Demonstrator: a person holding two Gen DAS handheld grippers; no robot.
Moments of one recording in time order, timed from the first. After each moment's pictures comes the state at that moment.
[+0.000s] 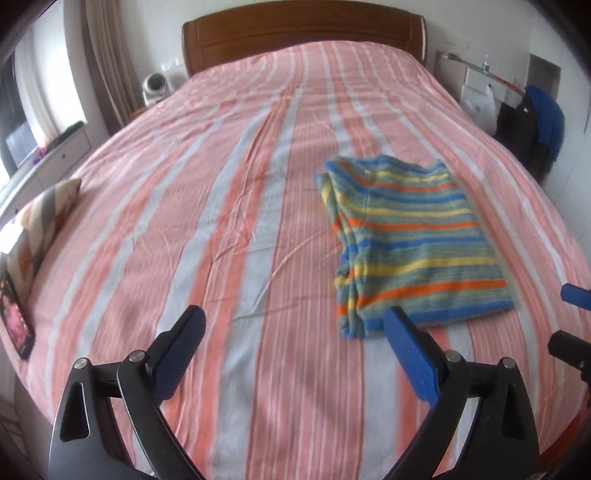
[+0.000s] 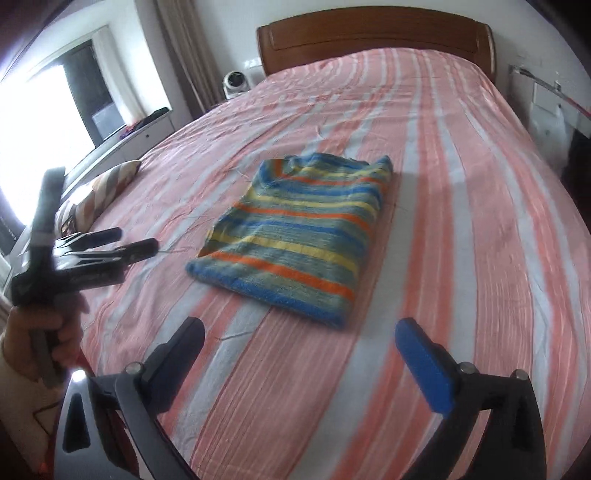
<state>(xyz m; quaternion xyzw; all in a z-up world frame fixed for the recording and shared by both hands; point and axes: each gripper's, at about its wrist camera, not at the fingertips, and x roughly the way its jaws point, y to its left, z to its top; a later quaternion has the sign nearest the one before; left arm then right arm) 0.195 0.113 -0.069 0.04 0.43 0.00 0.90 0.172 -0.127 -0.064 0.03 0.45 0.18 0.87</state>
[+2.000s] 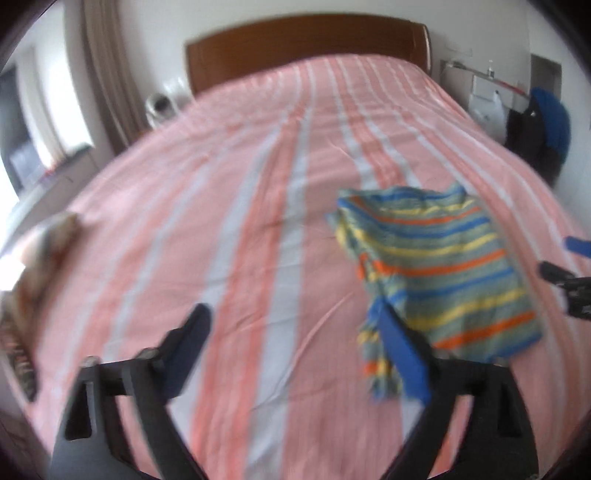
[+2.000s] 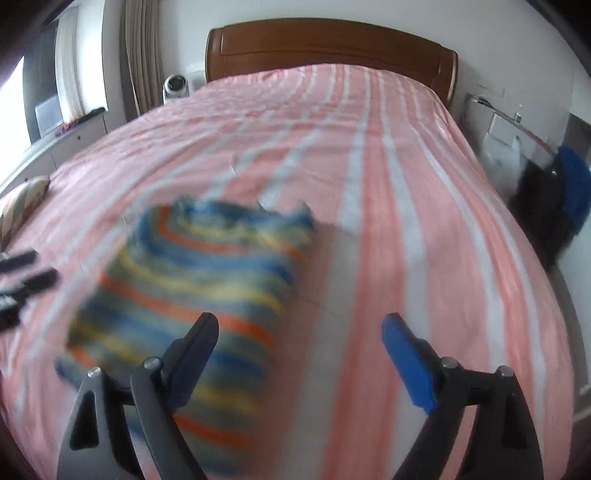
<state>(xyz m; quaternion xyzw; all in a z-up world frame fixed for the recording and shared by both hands) 0.243 0.129 -0.063 0.07 0.38 0.03 0.92 0.292 -0.127 -0.079 -0.08 0.42 0.06 0.90</state>
